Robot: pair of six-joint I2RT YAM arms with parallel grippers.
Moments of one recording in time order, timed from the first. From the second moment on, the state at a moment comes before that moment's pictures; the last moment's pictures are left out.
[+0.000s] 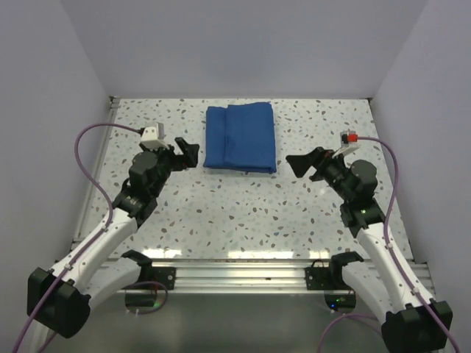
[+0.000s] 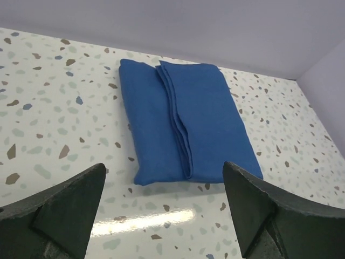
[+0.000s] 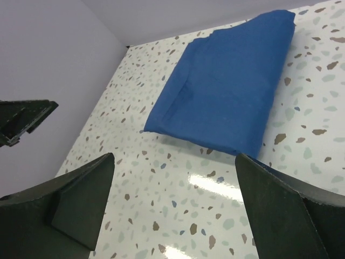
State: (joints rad) left arm -0.42 0.94 0.67 0.14 -0.16 -0.42; right arm 0.19 0.78 0.60 0.11 -0.35 0.56
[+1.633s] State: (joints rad) left arm -0.68 0.82 0.60 -0.20 -0.50 -0.46; right arm 0.80 2.35 2.12 -0.69 0.58 0.22
